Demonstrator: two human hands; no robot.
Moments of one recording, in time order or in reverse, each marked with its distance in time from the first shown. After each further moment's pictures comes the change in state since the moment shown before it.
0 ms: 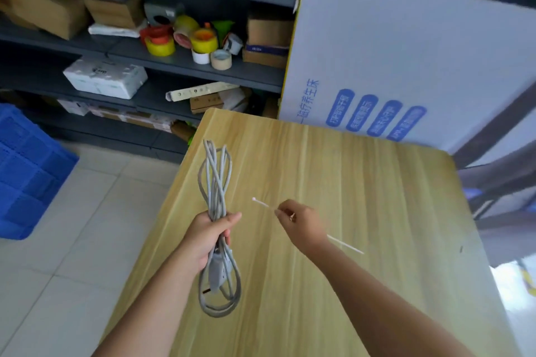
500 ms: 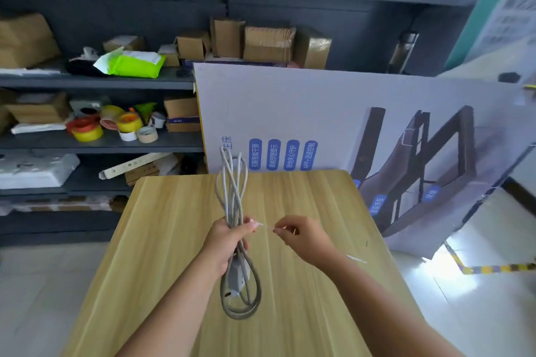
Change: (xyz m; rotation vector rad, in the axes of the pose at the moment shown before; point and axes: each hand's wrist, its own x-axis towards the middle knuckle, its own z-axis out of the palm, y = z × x) left_hand -0.100 0.072 0.202 0.093 -0.262 0.211; right_hand -0.118 0.009 -0.219 0.007 0.122 0.062
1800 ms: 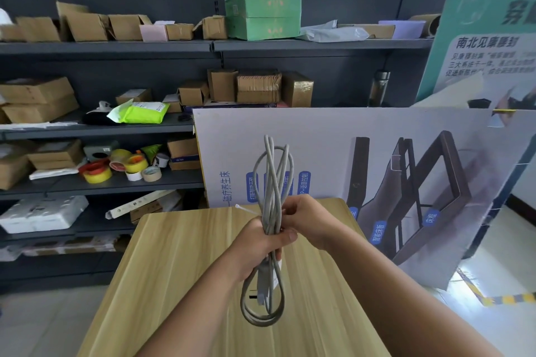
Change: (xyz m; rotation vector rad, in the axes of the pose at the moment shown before) left_hand -0.055 0.075 0.074 0.165 -0.355 0.300; right_hand -0.010 -0.069 -0.093 0.393 -0.076 -0.119
